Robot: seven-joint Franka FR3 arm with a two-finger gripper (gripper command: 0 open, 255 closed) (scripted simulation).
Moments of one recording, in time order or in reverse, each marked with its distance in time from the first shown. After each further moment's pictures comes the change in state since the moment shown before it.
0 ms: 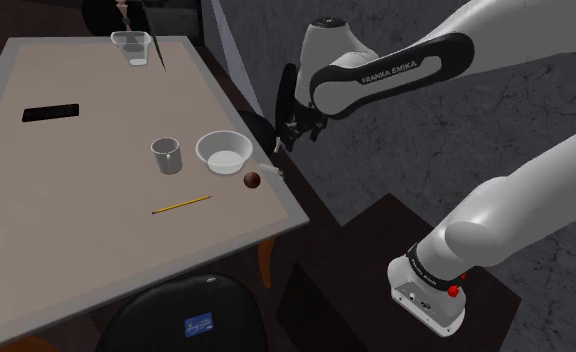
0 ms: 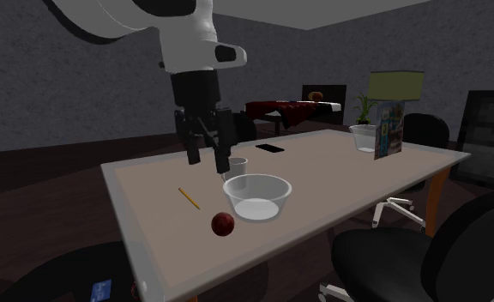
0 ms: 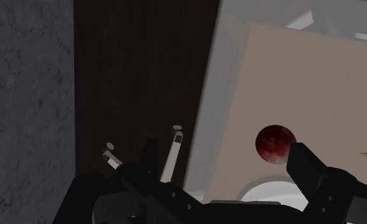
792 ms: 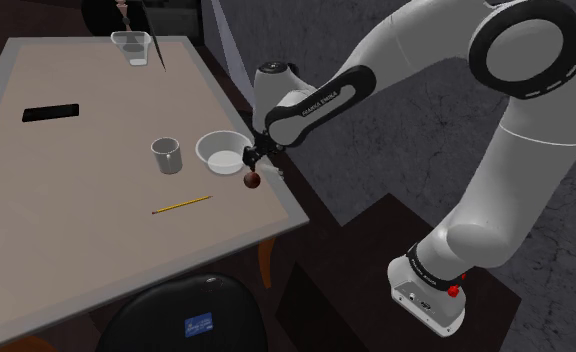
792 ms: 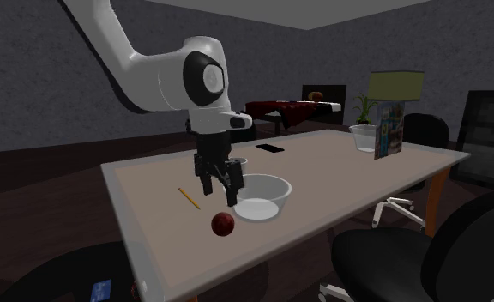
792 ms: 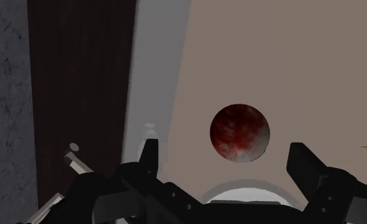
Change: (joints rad) arm 0.048 0.471 0.030 0.248 -0.148 0.187 0.182
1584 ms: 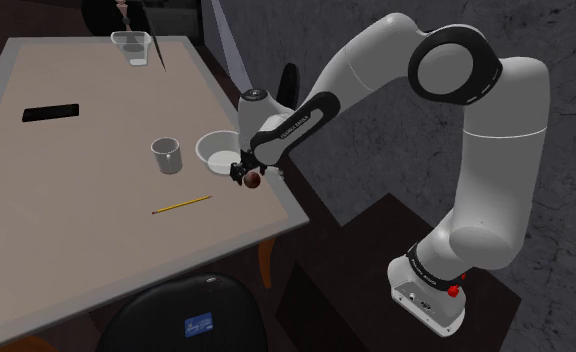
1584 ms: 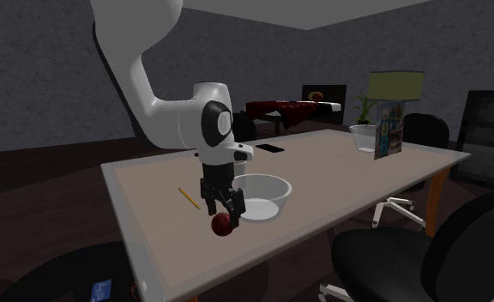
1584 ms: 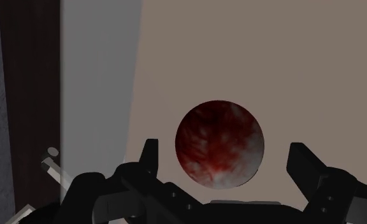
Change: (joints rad) arm 0.061 0.257 -0.042 0.153 -0.080 0.091 0.073
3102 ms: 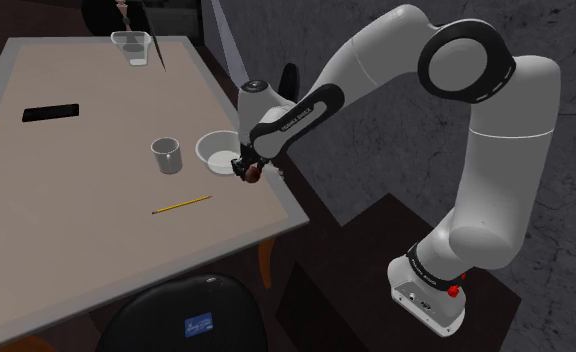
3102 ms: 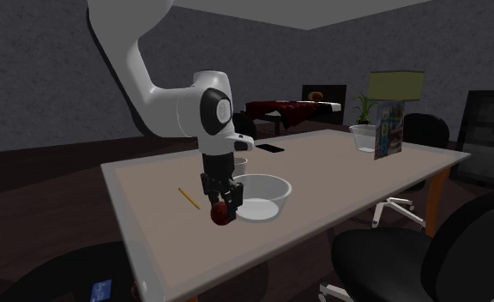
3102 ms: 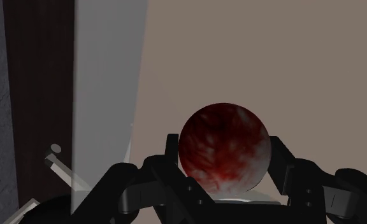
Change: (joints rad) arm -0.011 -0.045 0.015 -0.001 0.020 -0.043 -0.017
